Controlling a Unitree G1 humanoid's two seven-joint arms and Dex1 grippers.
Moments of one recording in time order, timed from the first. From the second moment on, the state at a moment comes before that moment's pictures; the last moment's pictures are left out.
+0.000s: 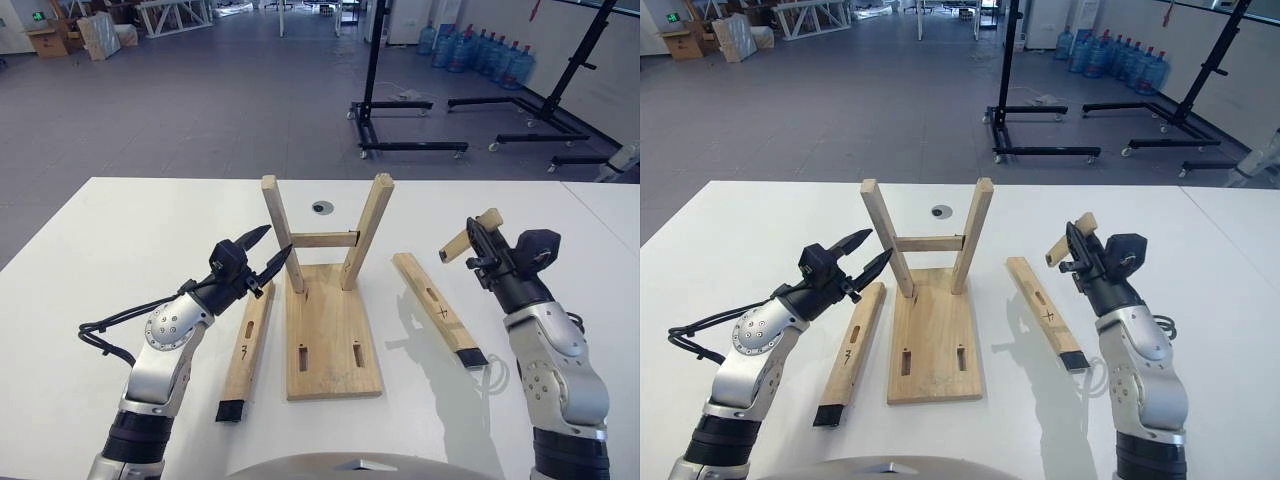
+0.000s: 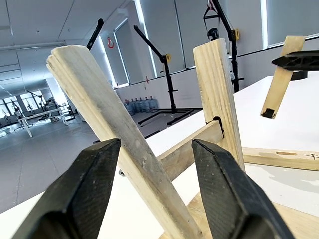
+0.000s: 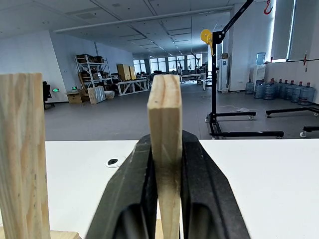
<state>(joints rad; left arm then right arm) -0.03 0.33 -0.06 -0.22 -0.21 -0.05 -0.56 0.05 -0.31 -0.31 -0.38 0.51 0.28 0.25</state>
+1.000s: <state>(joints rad) -0.02 0.32 -0.06 -0.19 -0.21 -0.07 -0.55 0.13 -0.32 -0.26 -0.29 0.46 0.32 0.33</state>
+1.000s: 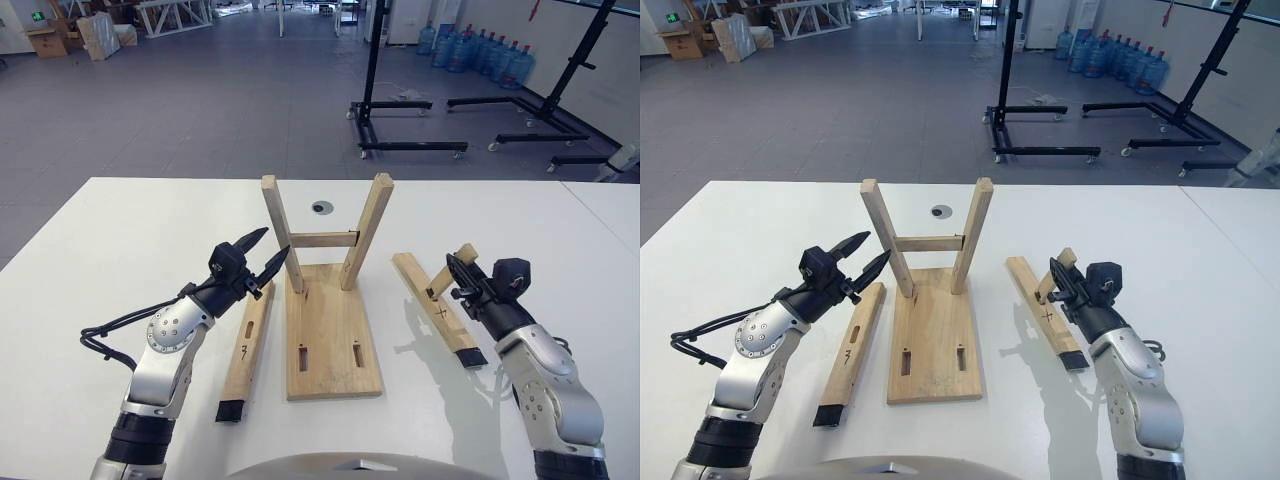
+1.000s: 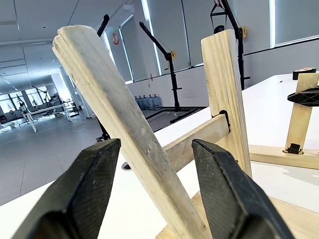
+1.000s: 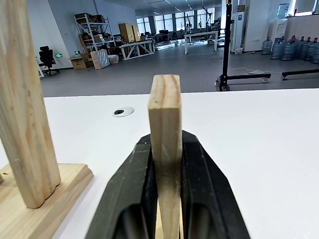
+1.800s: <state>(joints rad) -0.02 0.31 -0.06 -0.19 -0.19 -0.08 -0.54 0.14 -0.33 -0.26 -0.25 0.43 0.24 0.40</state>
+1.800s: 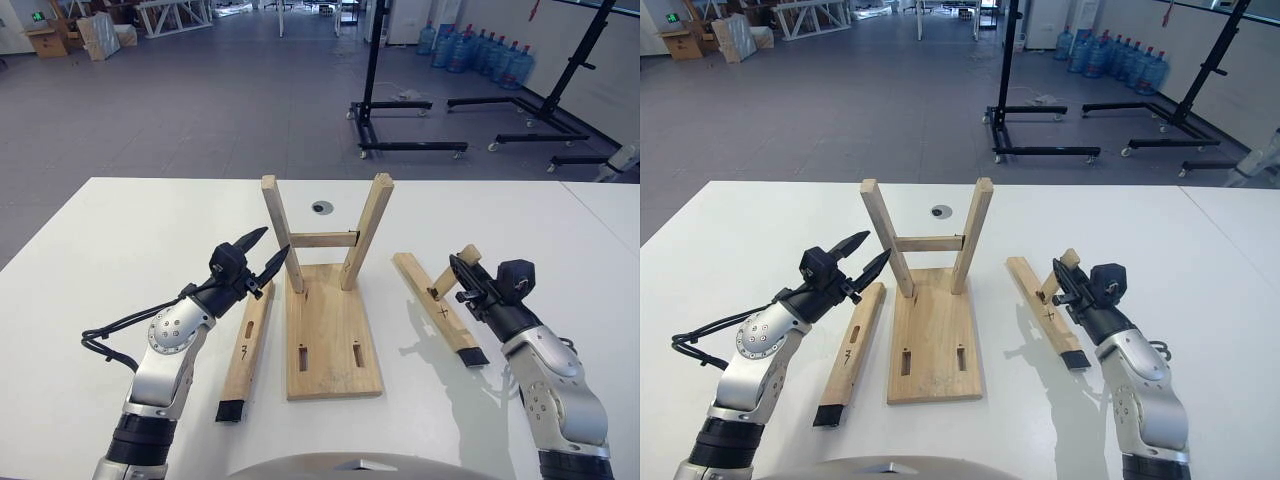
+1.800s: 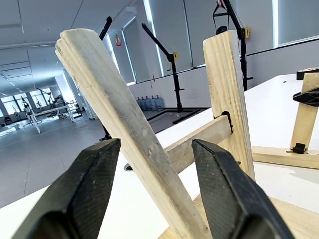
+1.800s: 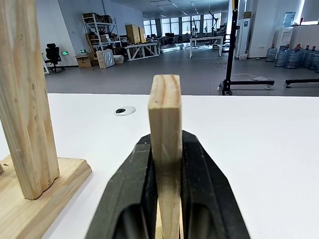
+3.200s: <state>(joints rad) -0.03 0.28 -0.06 -0.15 -0.19 -0.11 -0.53 0.06 -0.50 -0.16 -0.13 0.43 0.30 0.56</state>
